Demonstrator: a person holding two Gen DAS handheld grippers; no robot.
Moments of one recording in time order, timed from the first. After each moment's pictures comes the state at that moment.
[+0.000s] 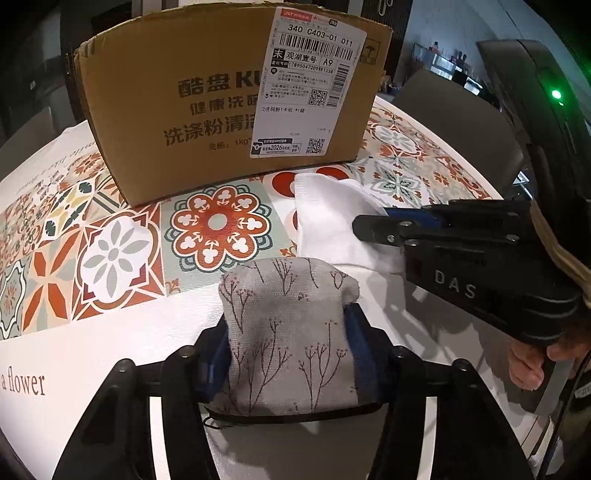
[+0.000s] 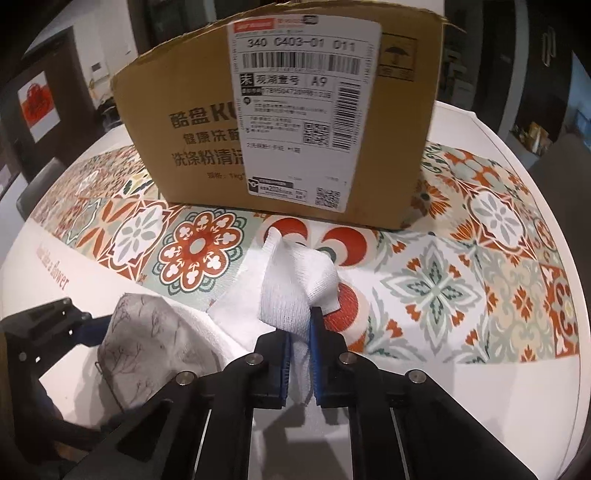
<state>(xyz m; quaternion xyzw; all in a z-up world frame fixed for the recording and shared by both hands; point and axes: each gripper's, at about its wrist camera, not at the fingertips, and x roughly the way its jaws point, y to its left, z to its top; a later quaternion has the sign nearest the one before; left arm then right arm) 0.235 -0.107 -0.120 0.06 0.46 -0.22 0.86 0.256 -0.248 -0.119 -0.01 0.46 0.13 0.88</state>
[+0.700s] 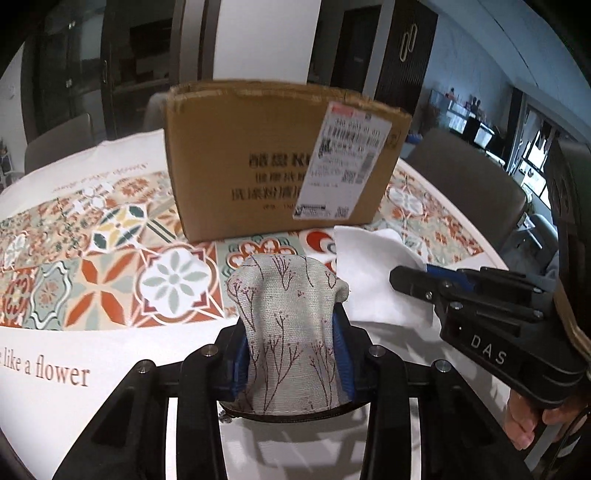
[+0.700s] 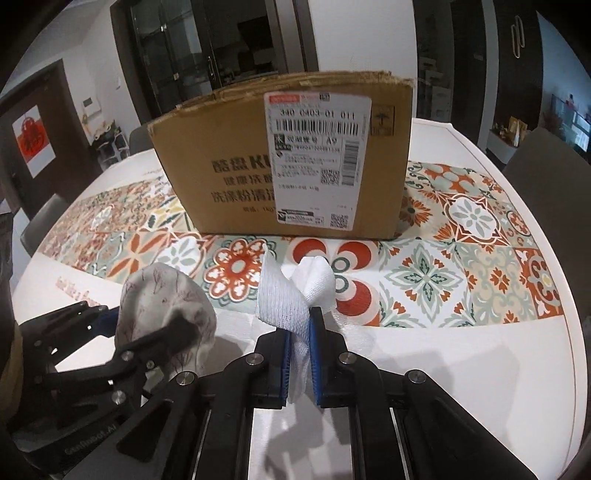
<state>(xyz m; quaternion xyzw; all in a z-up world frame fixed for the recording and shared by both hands) 0.215 -0.065 -0.067 0.00 0.39 -0.18 0.90 0.211 -0.235 -0.076 0.03 0.41 0.10 0.91</state>
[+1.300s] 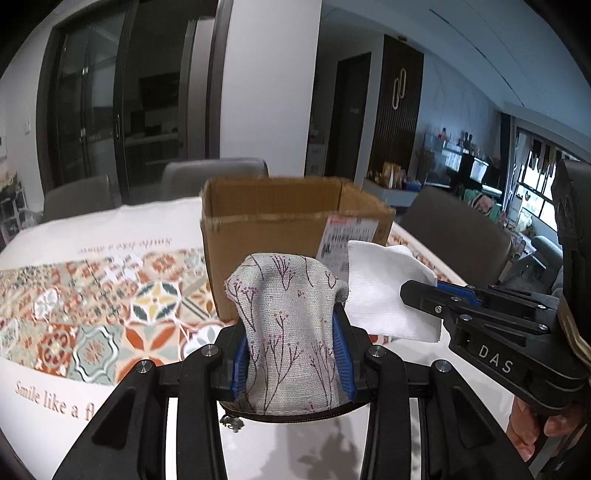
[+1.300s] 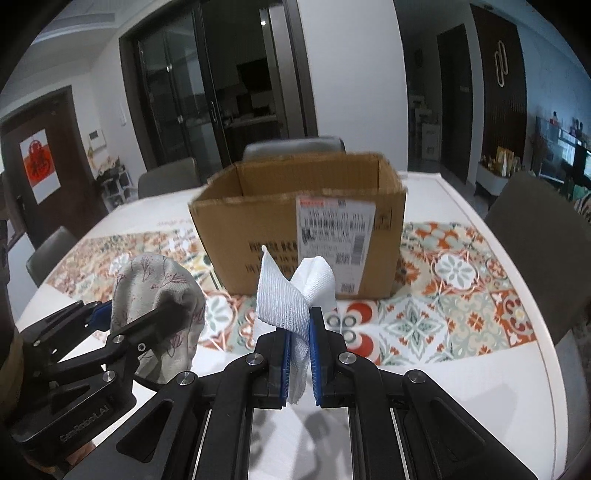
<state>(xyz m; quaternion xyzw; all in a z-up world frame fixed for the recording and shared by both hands) 0.197 -0.048 0.005 0.01 0.28 -0.18 0.94 0.187 -0.222 -0.005 0.04 0.32 0.09 0.94</state>
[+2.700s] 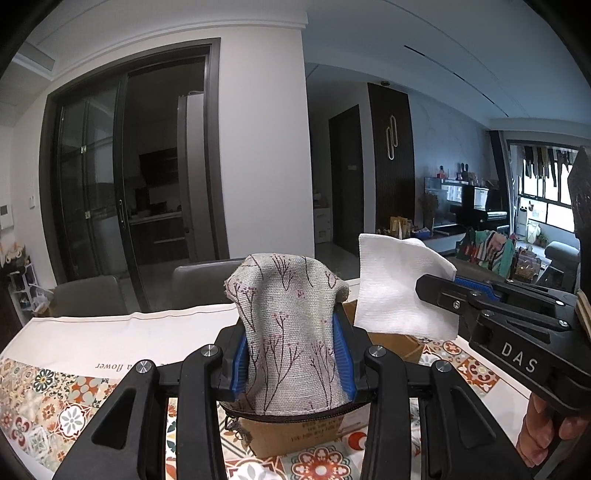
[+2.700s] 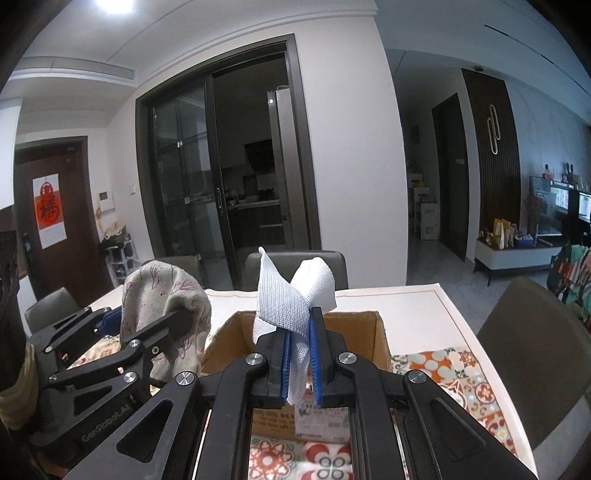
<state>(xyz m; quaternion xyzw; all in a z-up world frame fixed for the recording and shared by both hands) 0.278 -0.062 0.084 0.05 0.15 -0.16 0.97 0.243 -0.235 0.092 0.04 0.17 0.08 0.98</state>
